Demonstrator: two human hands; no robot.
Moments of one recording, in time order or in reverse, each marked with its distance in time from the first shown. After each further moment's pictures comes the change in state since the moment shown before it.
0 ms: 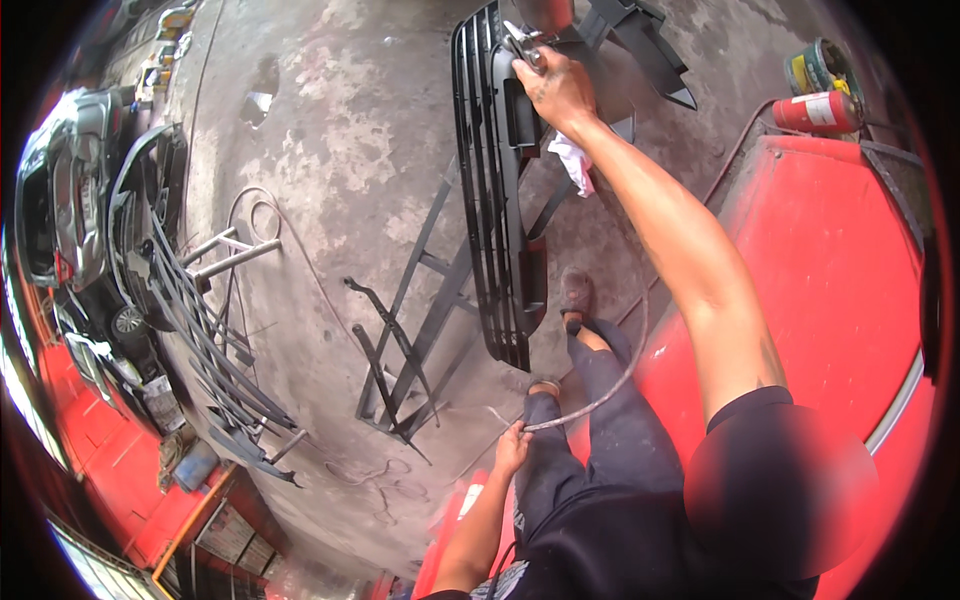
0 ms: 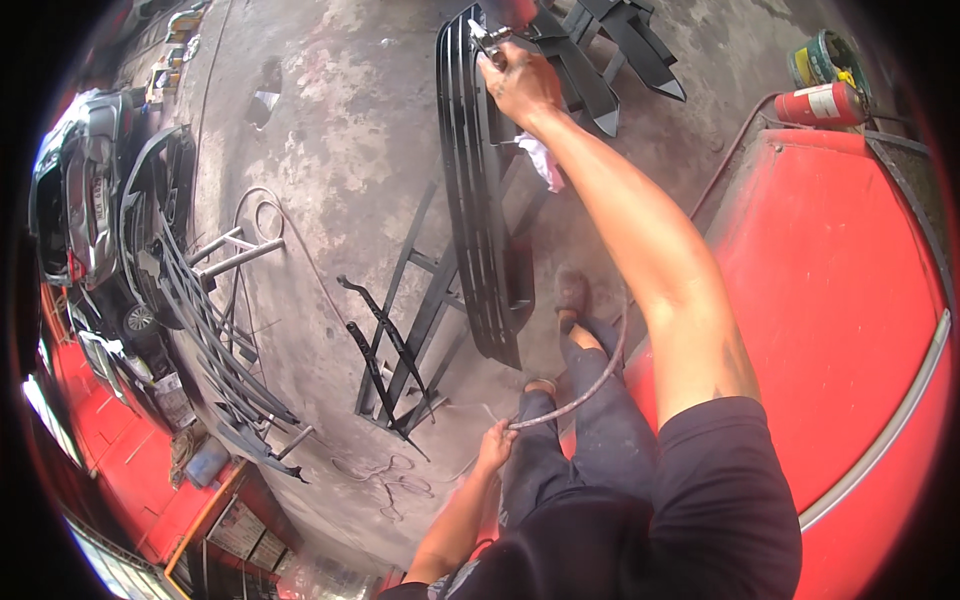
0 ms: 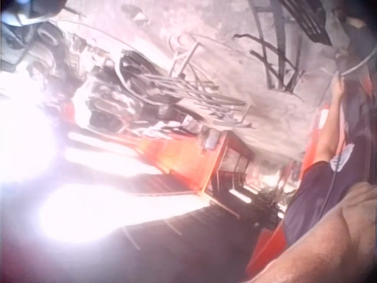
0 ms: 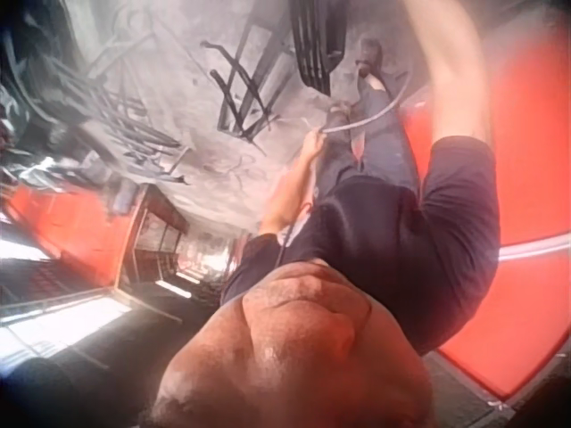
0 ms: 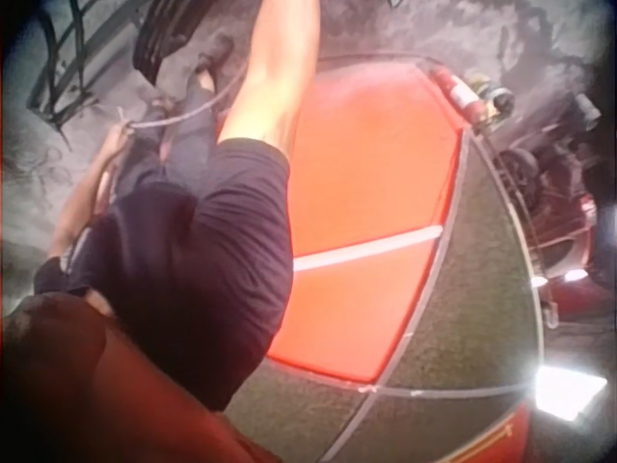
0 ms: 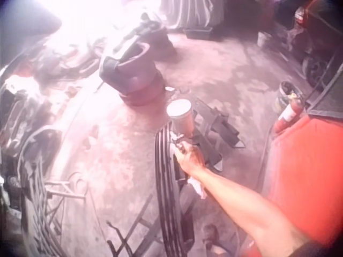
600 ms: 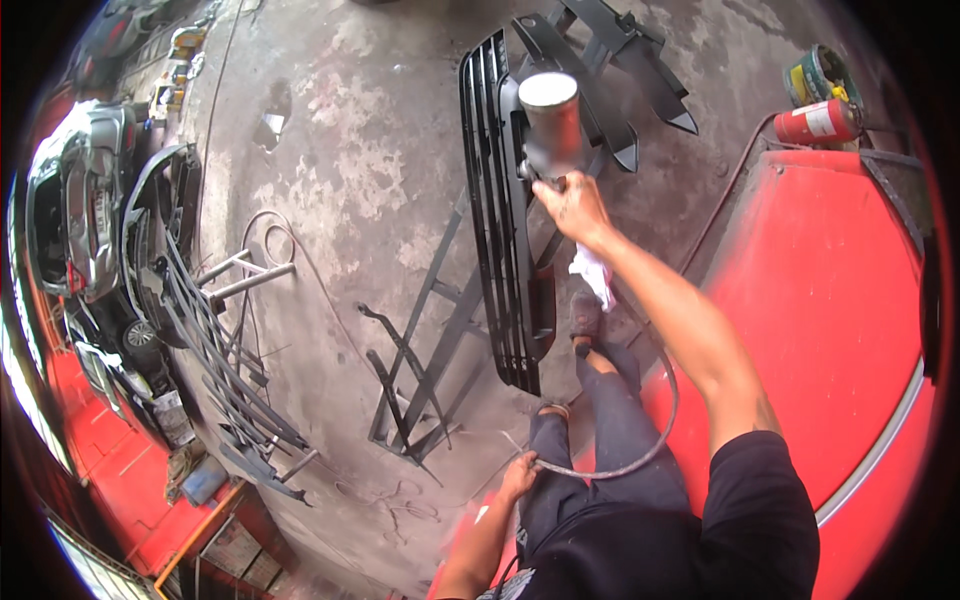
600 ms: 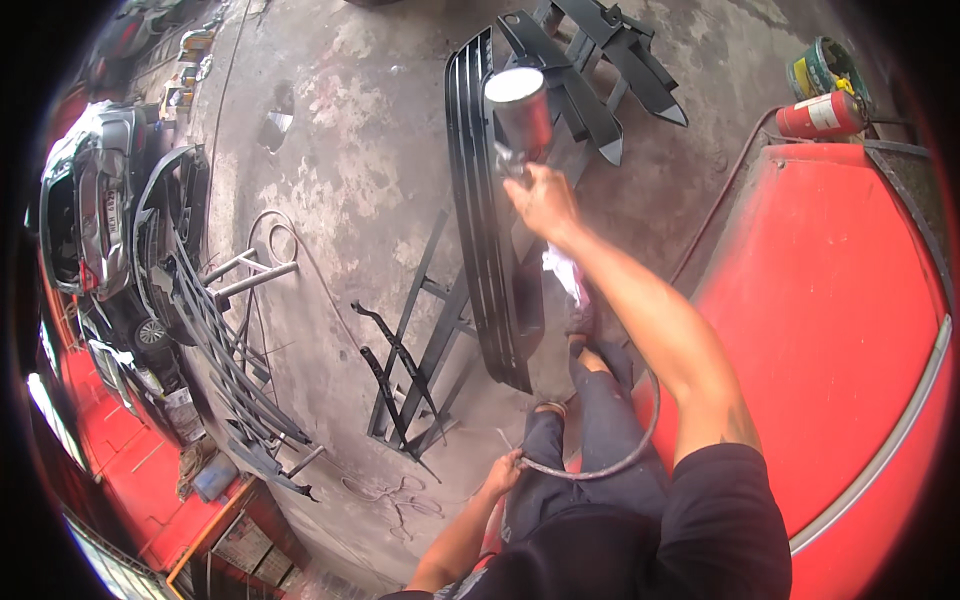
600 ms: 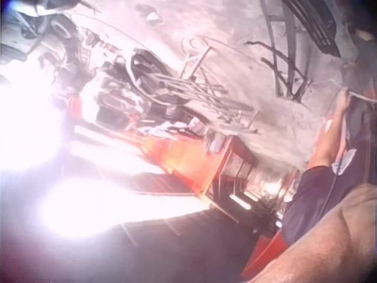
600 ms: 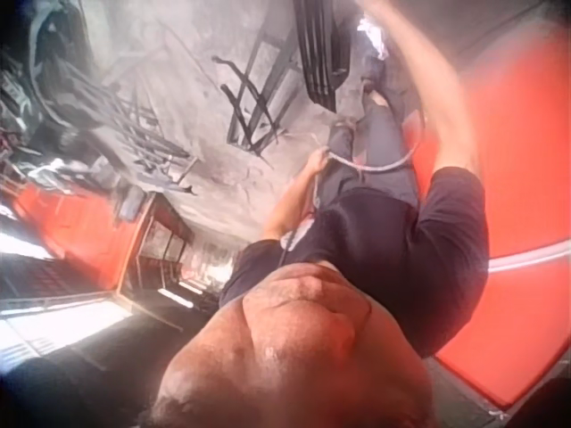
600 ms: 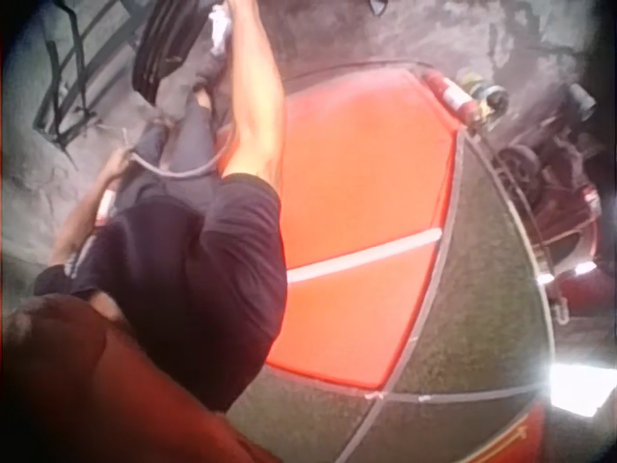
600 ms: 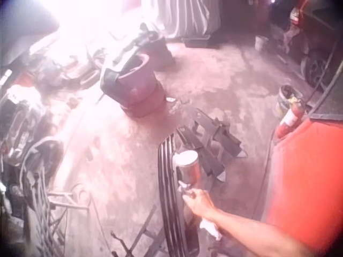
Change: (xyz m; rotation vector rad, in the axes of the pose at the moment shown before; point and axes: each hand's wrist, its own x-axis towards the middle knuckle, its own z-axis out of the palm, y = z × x) left_hand -0.002 -0.019 -0.001 0.087 -0.169 0.040; right_hand -0.105 0.034 -0.004 0.165 -0.267 0.112
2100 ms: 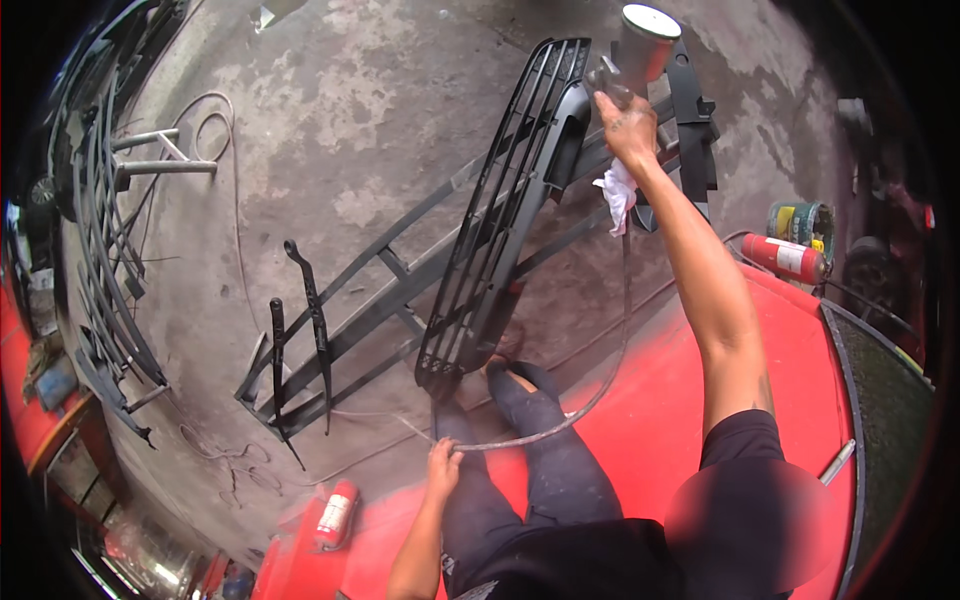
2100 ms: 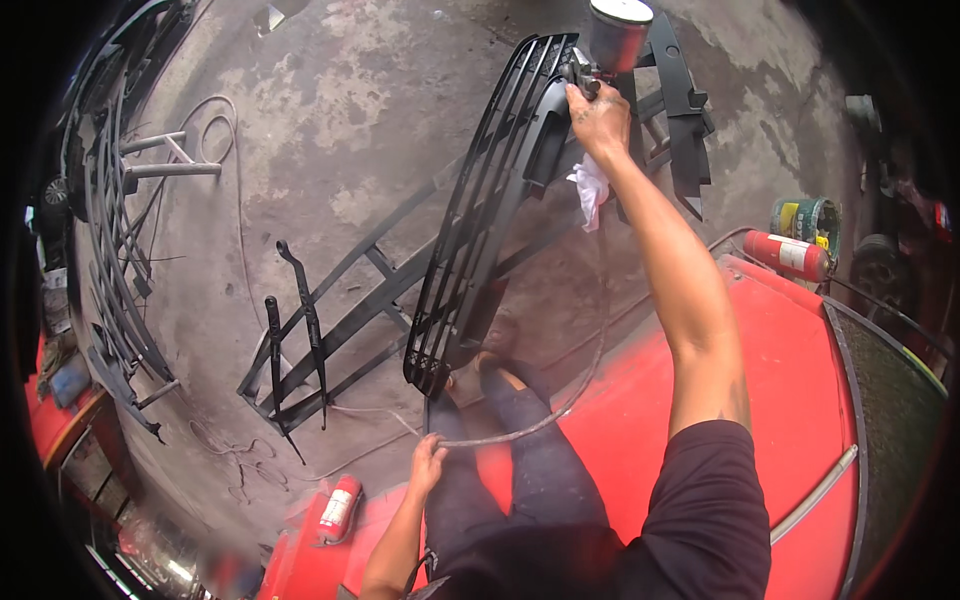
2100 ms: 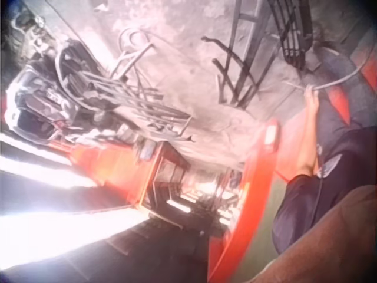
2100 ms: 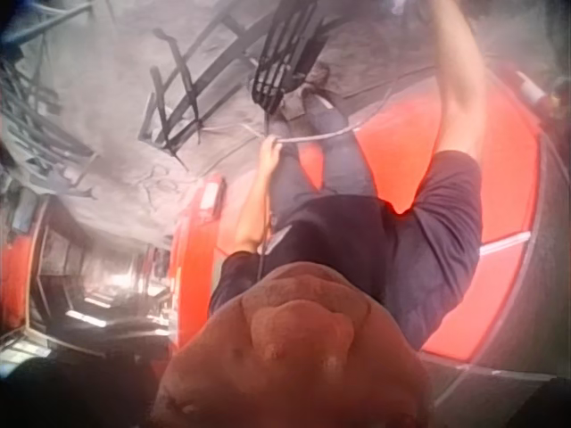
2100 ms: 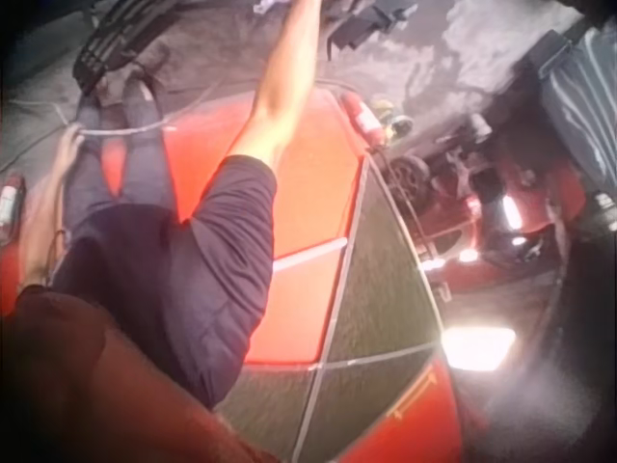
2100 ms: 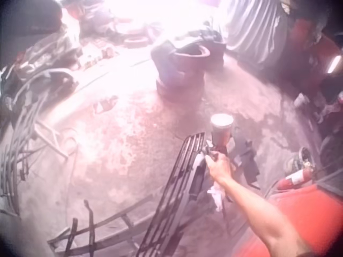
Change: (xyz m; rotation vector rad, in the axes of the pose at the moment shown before) left_hand 0.056 0.022 0.041 -0.456 0.509 0.136; right_hand 0.163 -0.034 0.022 -0.362 0.147 -0.149
